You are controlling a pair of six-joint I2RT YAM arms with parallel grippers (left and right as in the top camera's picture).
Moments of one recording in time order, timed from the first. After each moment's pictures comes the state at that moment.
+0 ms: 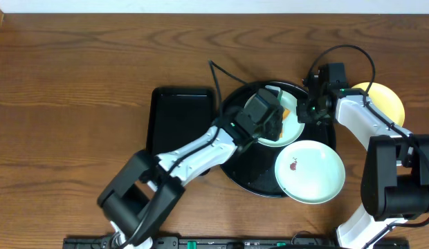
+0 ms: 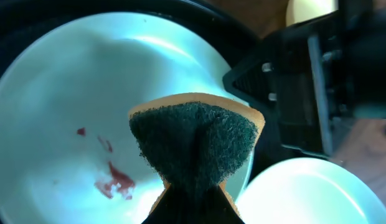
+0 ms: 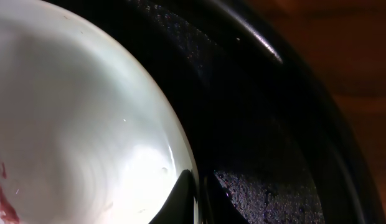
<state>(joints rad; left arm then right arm) -0.80 1.88 1.17 -0.08 0.10 -0.54 0.07 1.86 1.12 -0.51 -0.14 0.04</state>
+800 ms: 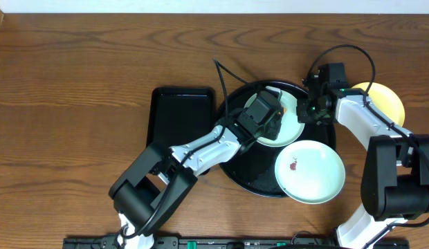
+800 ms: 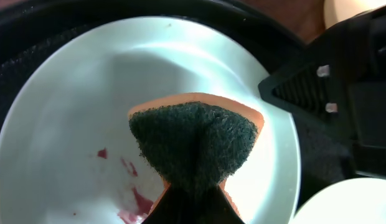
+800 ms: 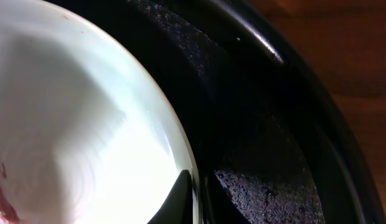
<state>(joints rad) -0.80 1.95 1.17 -0.02 0.02 -0.47 0.07 1.86 1.12 -0.51 -0.14 0.04</state>
